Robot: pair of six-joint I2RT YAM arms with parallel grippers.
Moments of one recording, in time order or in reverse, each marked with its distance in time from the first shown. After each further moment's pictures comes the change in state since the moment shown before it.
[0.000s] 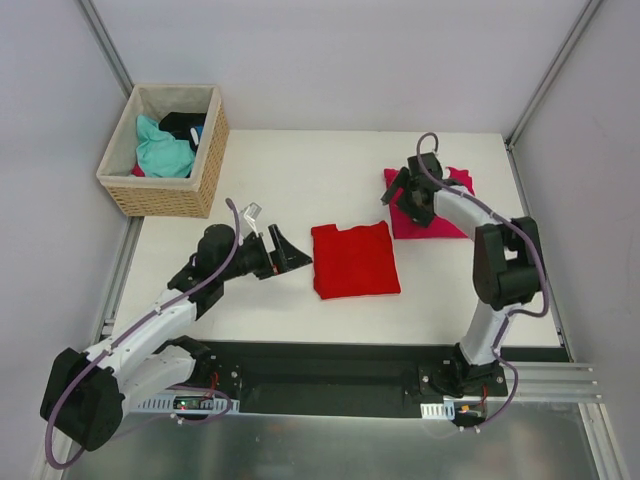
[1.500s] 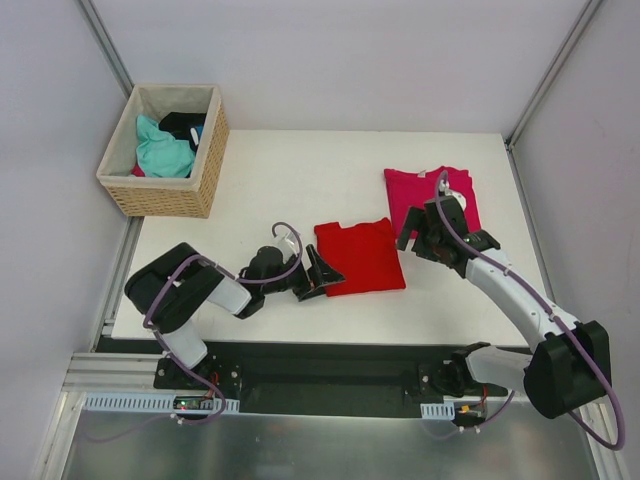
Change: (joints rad) left arm -0.226 0.738 -0.116 0.827 -0.096 -0.292; right arm 0.127 -0.681 -0.443 -0.152 0.109 -0.201
